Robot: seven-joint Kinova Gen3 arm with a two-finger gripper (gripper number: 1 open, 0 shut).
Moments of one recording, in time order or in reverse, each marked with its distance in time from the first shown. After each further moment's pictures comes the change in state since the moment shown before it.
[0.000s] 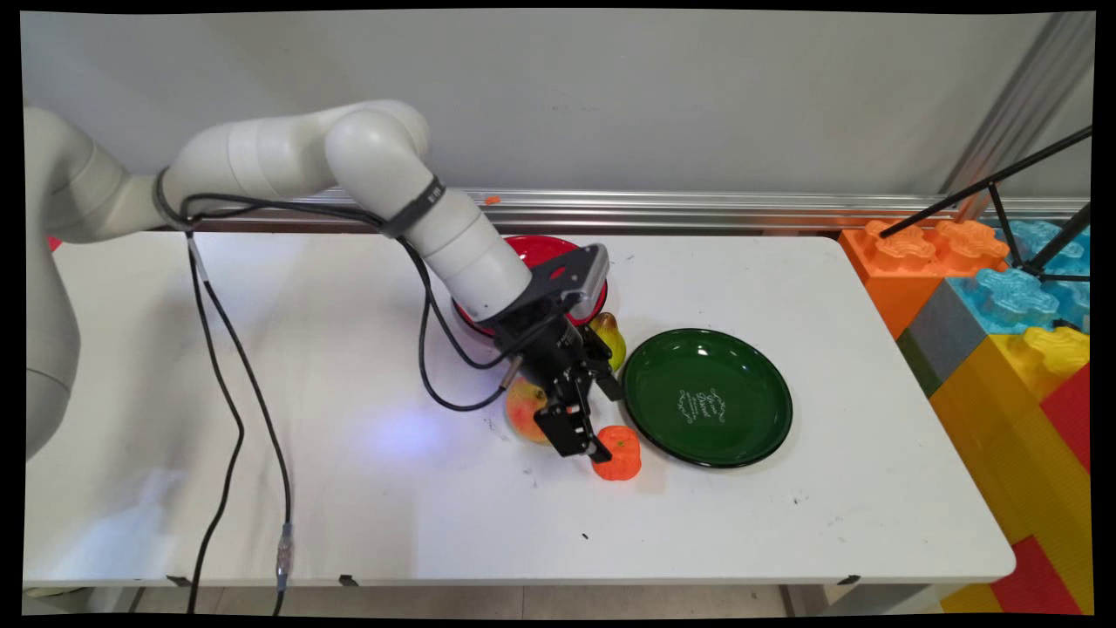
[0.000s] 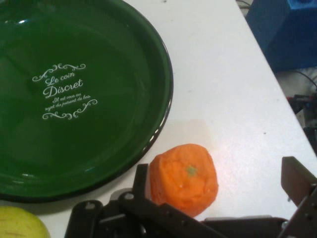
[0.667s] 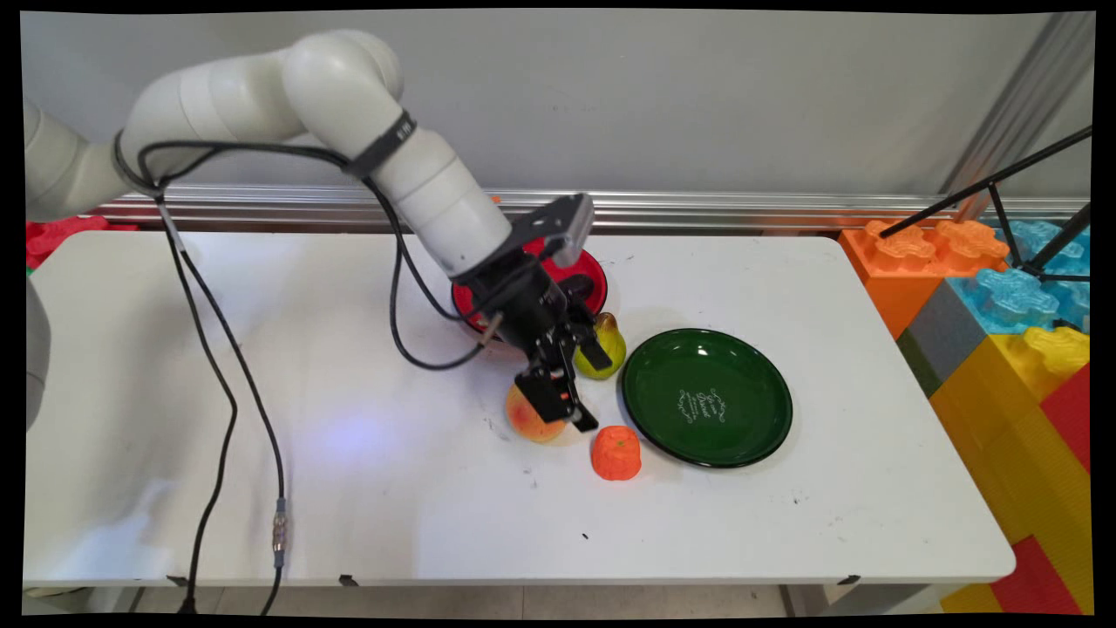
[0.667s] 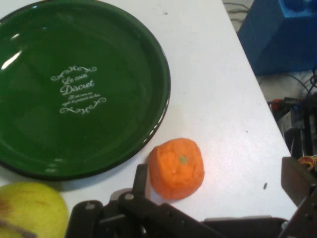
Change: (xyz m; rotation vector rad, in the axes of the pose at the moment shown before) arm 0.019 0.005 -0.053 0.010 -0.016 -0.039
